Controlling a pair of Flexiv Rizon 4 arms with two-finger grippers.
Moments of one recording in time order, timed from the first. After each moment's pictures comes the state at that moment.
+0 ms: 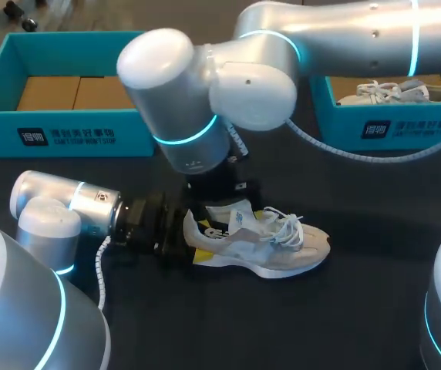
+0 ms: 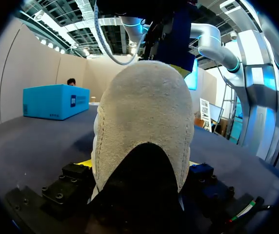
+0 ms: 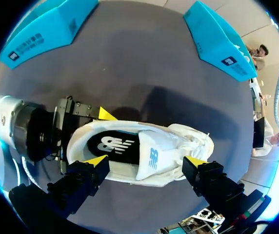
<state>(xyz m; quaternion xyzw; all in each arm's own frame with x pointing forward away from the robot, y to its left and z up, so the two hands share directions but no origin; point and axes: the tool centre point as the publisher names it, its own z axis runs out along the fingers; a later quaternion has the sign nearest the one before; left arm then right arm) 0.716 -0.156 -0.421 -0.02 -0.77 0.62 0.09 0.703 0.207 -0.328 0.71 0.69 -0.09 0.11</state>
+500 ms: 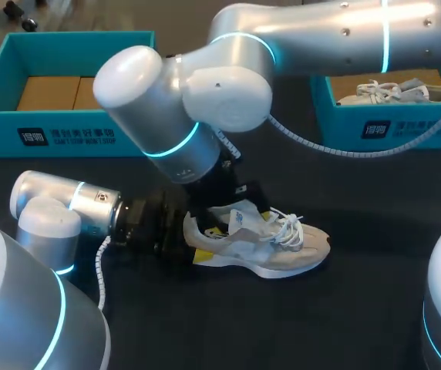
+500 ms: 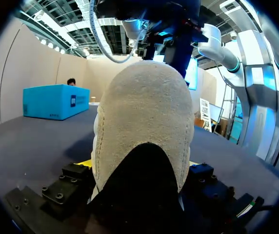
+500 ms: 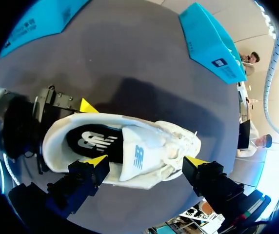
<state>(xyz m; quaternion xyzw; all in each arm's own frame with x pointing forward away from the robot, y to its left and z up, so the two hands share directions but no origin) 0.716 -0.156 -0.421 -0.02 -0.77 0.63 0.09 0.697 0.187 -0.335 0.69 0.69 -0.16 0.15</state>
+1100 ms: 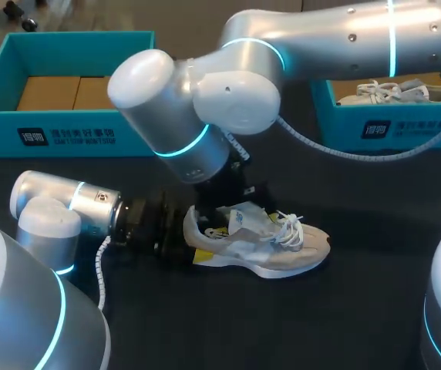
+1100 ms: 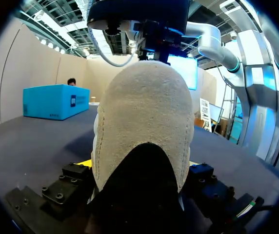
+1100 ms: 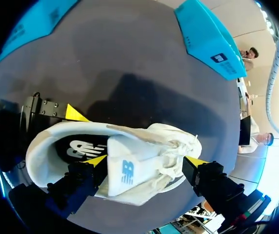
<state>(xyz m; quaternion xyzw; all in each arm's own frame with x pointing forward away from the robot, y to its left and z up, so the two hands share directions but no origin) 0.716 -0.156 -0.421 -0.02 -0.77 0.62 0.09 0.704 0.171 -0.347 0.70 0.68 -0.16 0.15</state>
